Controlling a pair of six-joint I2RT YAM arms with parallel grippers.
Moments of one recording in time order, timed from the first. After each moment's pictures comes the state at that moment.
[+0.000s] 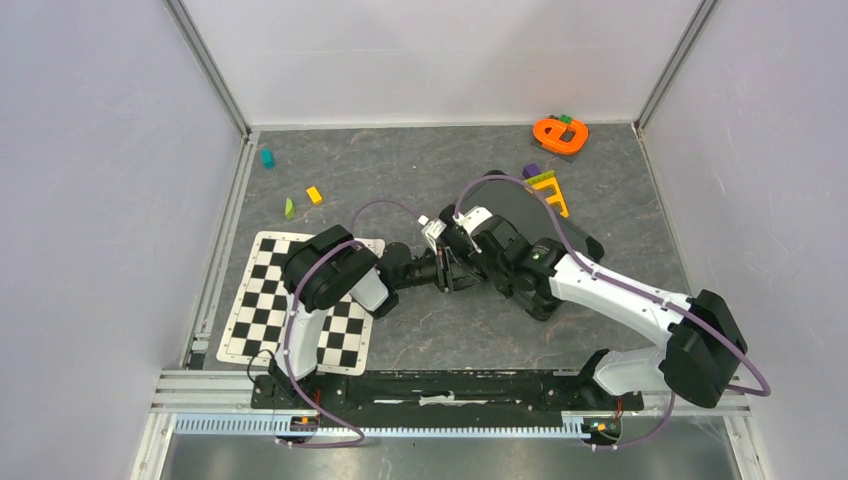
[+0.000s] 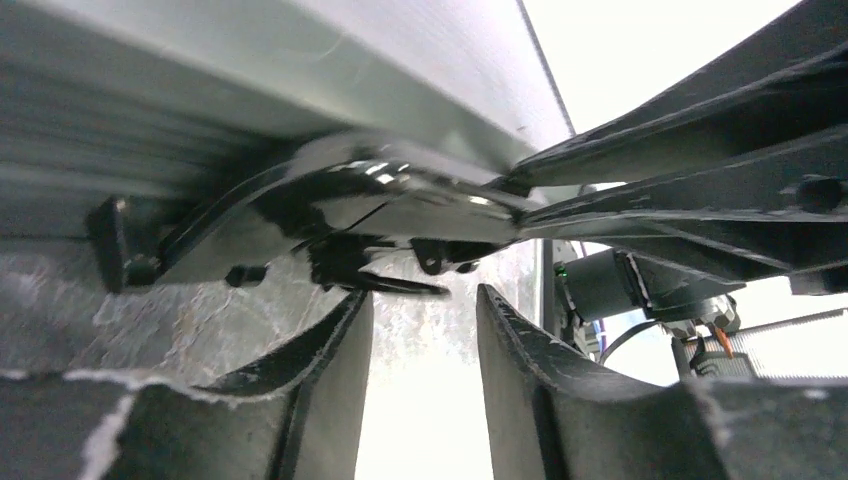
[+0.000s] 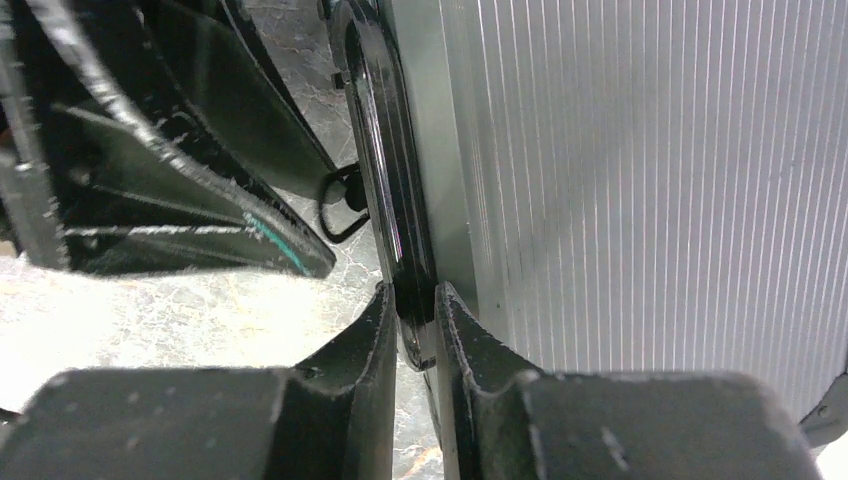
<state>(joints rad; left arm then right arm) -0.75 2.10 0.62 1.41 0.58 -0.86 0.82 1.33 0.94 -0.59 0.32 0.05</state>
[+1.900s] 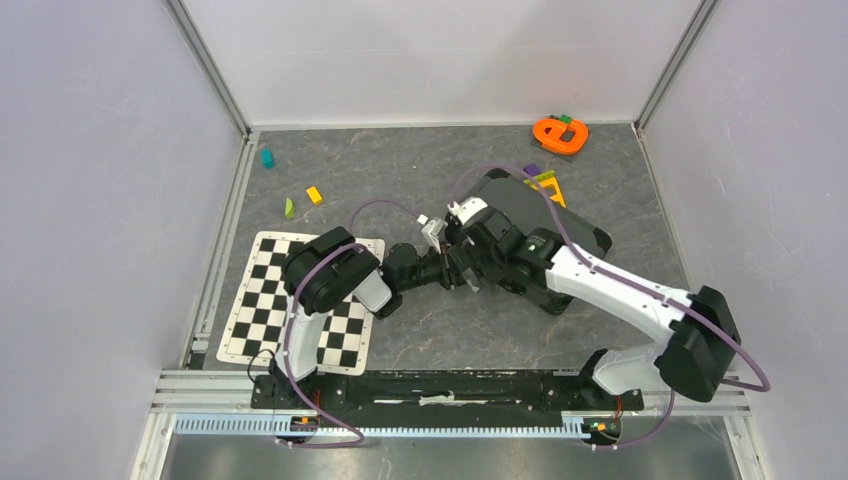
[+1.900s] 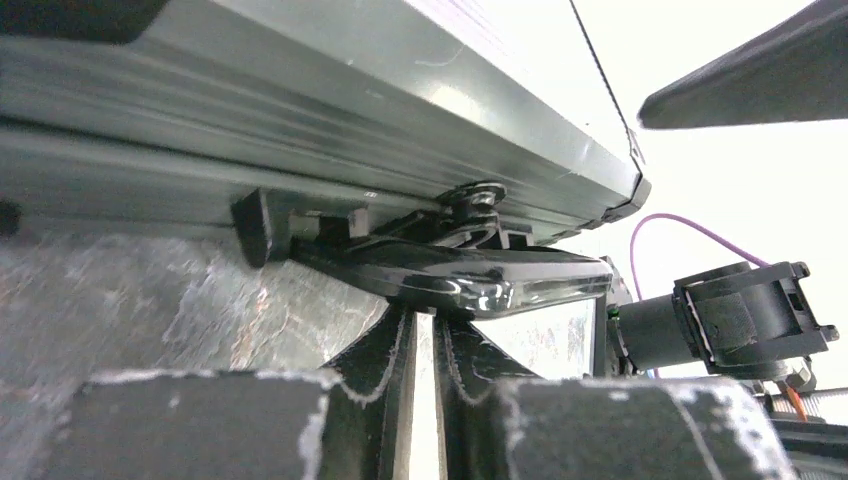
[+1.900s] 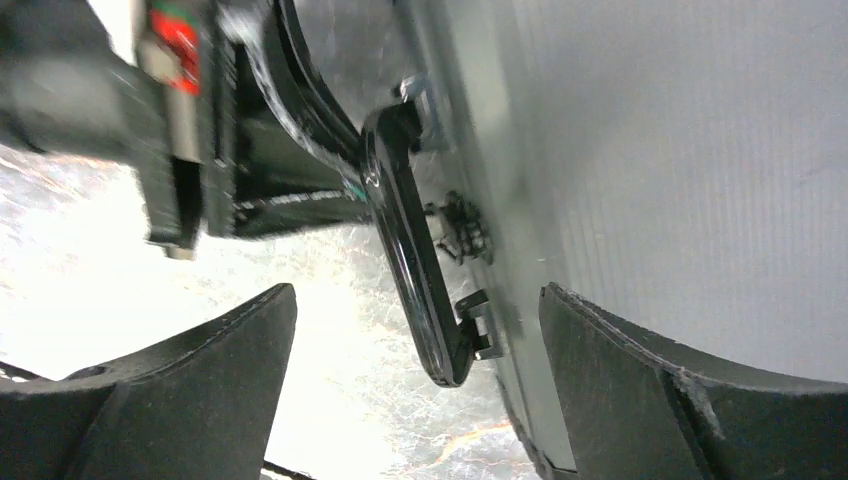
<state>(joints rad) -0.78 2.07 0.63 1.34 0.42 -0.79 0.85 1.37 1.03 -0.67 0.29 0.14</state>
